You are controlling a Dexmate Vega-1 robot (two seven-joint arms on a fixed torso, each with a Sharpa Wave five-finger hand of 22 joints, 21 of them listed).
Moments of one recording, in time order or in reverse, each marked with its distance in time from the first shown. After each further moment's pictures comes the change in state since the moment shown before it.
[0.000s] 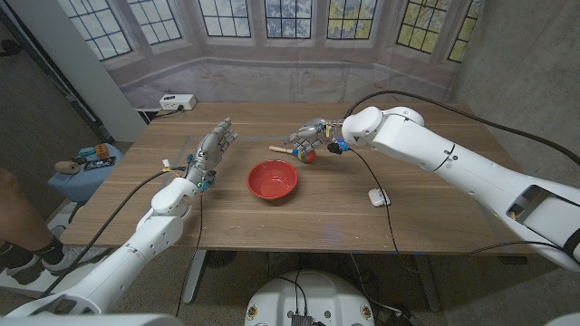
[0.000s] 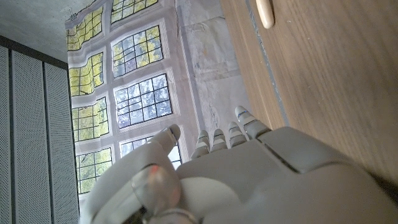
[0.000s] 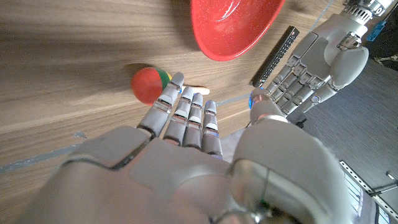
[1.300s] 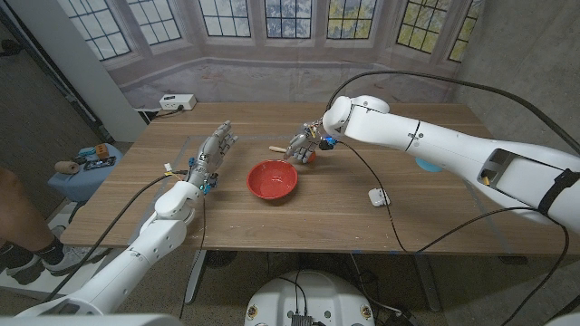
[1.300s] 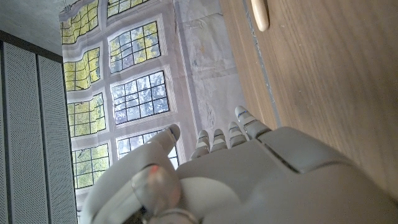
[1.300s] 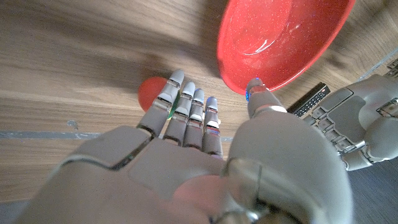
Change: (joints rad) left arm 0.023 -0.018 0.001 -0.016 0.005 -0.003 0.042; left_hand 0.000 0.000 0.005 -0.021 0.000 0.005 -0.005 0.000 0.000 0.000 0.000 0.000 0.000 0.000 0.000 0.000 -0.005 0.000 0.000 0.000 0.000; right arm 0.259 0.116 -0.284 0.185 -0.214 -0.051 0.255; right_hand 0.124 -0.036 0.010 0.010 0.008 0.059 0.002 0.004 0.000 0.062 -0.001 0.038 0.027 0.071 -0.008 0.044 0.031 0.040 0.021 0.008 0.005
